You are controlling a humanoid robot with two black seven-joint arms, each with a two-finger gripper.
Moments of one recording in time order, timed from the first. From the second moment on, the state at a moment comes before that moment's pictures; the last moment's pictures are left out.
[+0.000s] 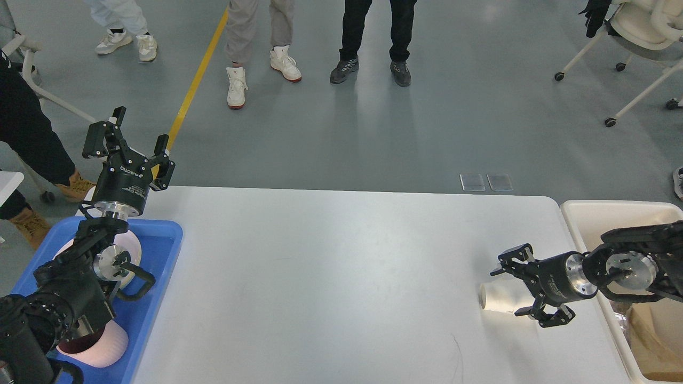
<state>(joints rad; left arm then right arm) -0.81 0.21 -0.43 -0.15 -0.09 -0.57 -0.80 1.23 -0.52 -0.95 0.96 0.43 0.46 -0.05</state>
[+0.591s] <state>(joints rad) -0.81 0.21 -0.43 -0.15 -0.09 -0.57 -0.80 1.10 -0.50 -0.88 0.82 0.46 0.43 -0.05</state>
